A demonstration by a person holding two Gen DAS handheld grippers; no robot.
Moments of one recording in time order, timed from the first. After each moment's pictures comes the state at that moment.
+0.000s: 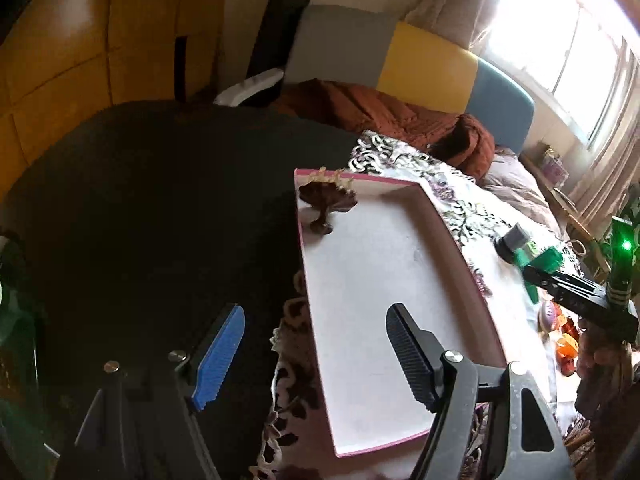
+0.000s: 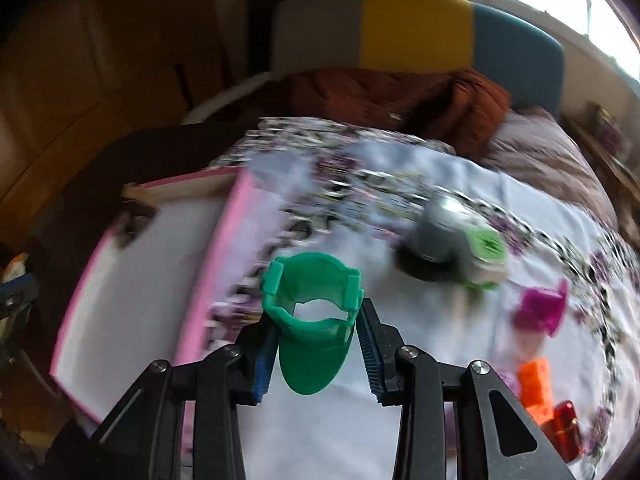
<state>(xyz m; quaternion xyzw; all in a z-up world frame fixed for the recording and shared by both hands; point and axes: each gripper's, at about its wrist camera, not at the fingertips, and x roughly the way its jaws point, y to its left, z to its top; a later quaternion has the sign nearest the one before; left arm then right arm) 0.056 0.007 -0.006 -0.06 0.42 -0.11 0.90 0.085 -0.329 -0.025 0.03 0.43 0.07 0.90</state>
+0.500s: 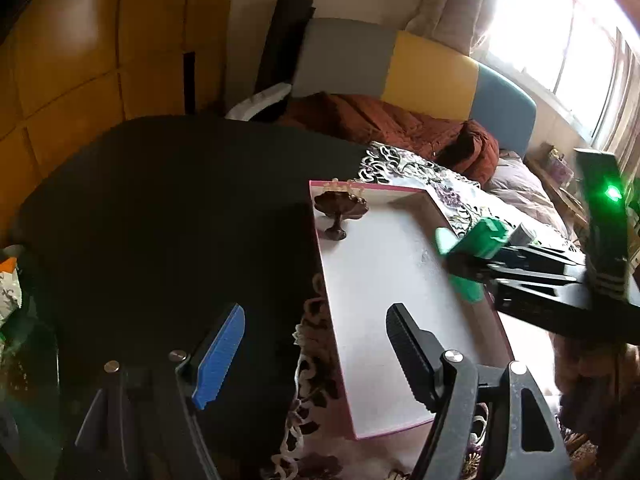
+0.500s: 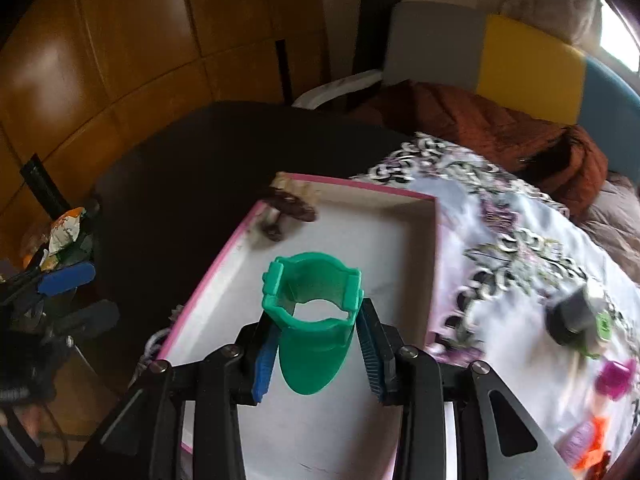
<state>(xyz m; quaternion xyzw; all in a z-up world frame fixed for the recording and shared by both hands) 0.042 0.018 0.003 -0.04 0.41 -0.09 0.91 0.099 -0.178 -0.006 -0.02 0.43 0.20 0.88</state>
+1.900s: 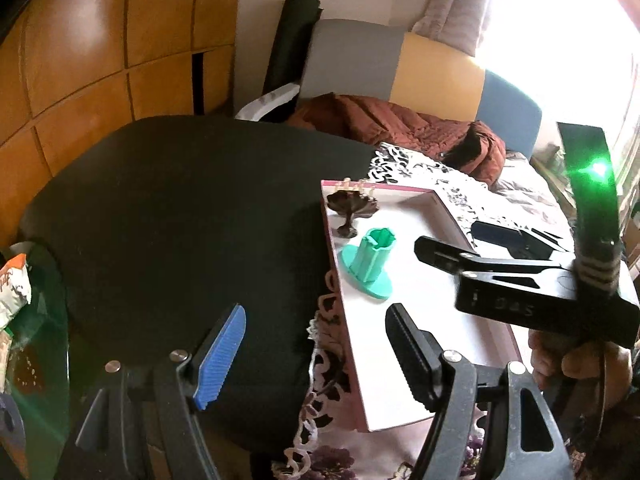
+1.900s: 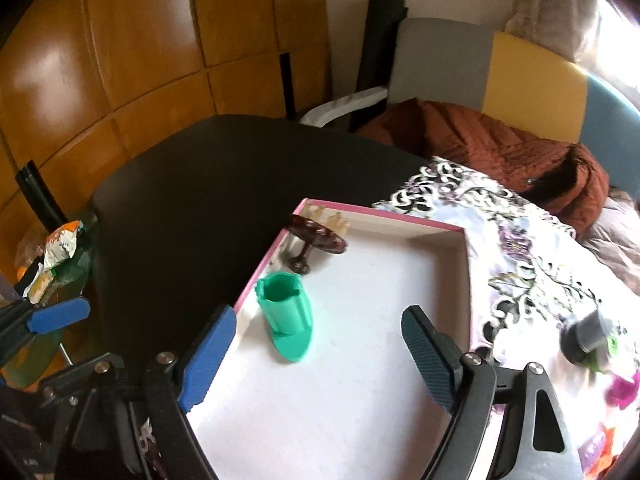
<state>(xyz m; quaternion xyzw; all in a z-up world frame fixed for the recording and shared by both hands) 0.037 0.023 0.004 -0.04 0.41 -0.08 0.91 0.103 -0.152 0.003 -0.02 0.39 0.18 0.90</state>
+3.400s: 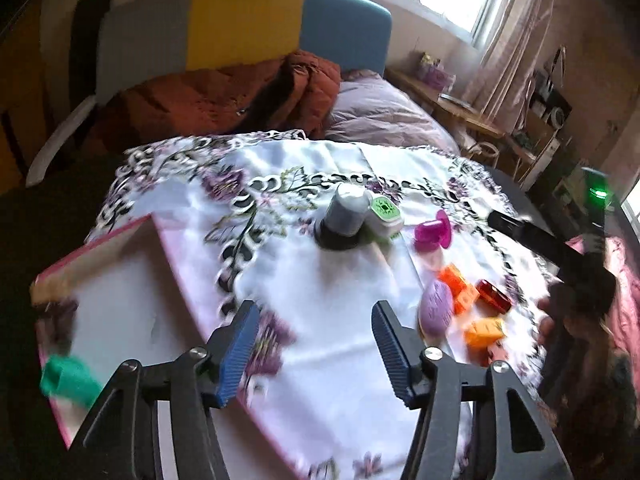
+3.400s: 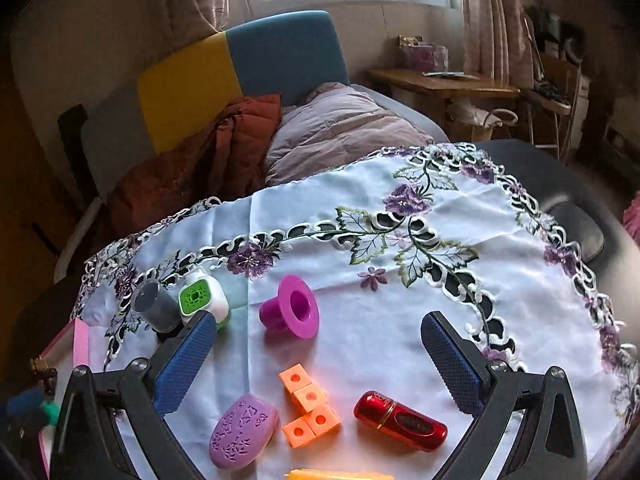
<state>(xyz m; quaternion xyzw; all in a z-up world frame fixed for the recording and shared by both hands) 0.112 -0.258 0.006 0.08 0.45 -0.32 0.83 0.030 -0.538 -0.015 0.21 0.36 -0.22 0.88</state>
